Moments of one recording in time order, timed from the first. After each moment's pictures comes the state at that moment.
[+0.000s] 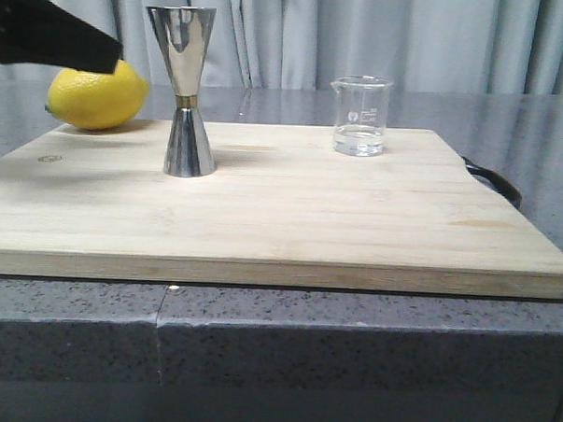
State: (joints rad) left arm 0.05 1.58 -0.98 -1.44 1.16 1.87; right arm 0.16 0.96 -0.91 -1.04 -0.56 0.71
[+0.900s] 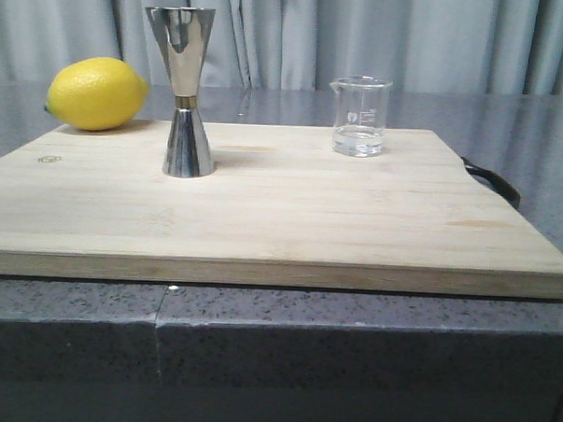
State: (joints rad) left arm 0.29 0.90 -1.00 -1.72 0.93 1.58; right arm 0.15 0.81 -1.01 -1.06 0.08 0.71
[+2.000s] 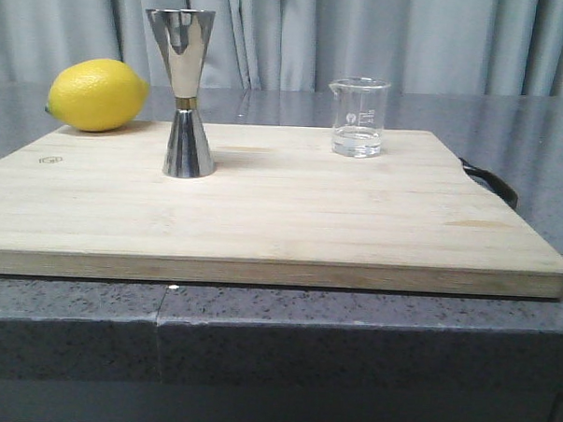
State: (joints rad) left arm 0.10 0.05 -0.20 -1.37 0.26 1.30; right arm 0.15 0.12 -0.33 -0.91 0.09 0.71
